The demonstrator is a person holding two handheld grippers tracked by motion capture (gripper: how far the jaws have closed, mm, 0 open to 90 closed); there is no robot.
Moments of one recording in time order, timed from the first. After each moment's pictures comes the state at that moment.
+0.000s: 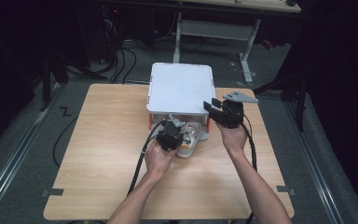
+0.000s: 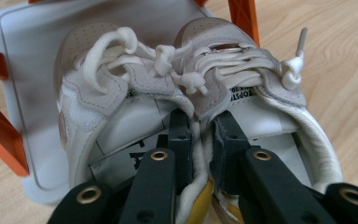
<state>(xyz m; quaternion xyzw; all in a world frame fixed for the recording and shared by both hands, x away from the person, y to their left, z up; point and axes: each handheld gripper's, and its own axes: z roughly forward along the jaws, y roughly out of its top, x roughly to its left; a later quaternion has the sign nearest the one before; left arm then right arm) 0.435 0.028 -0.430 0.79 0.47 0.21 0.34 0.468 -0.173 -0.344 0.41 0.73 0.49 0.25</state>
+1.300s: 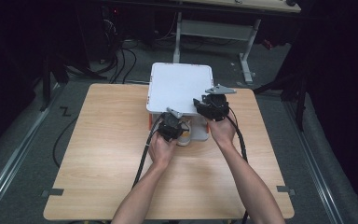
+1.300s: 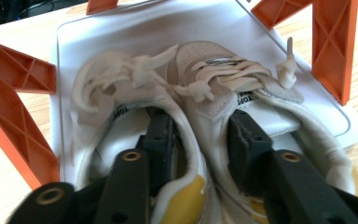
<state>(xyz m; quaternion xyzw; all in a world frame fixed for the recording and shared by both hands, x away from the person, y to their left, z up) 0.475 0.026 -0.447 0.75 0.52 0.27 0.32 0.499 -0.137 -0.355 0.40 0.77 0.43 0.26</state>
